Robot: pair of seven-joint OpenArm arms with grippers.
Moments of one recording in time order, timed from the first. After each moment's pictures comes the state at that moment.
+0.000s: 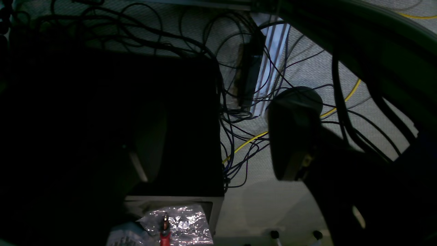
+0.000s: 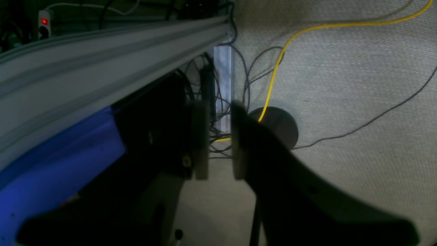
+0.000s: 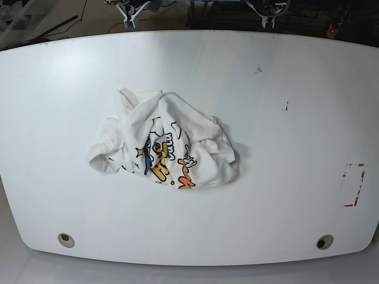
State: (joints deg) left arm 9.4 -4.9 -10.1 13.0 2.6 -8.8 3.8; right arm -9.6 5.7 18.9 15.4 -12.9 28.5 1.0
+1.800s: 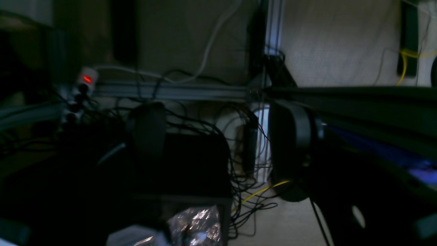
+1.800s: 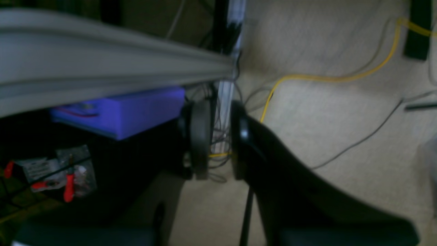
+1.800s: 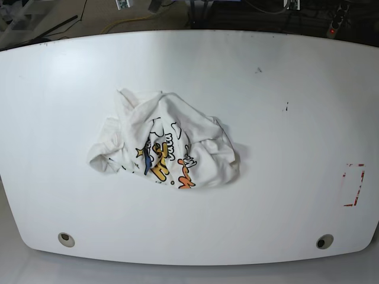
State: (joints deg) left arm 59.5 -3.3 -10.1 92.0 -6.6 -9.0 4.3; right arm -51.1 2.5 11.9 84.0 4.7 29.0 -12.2
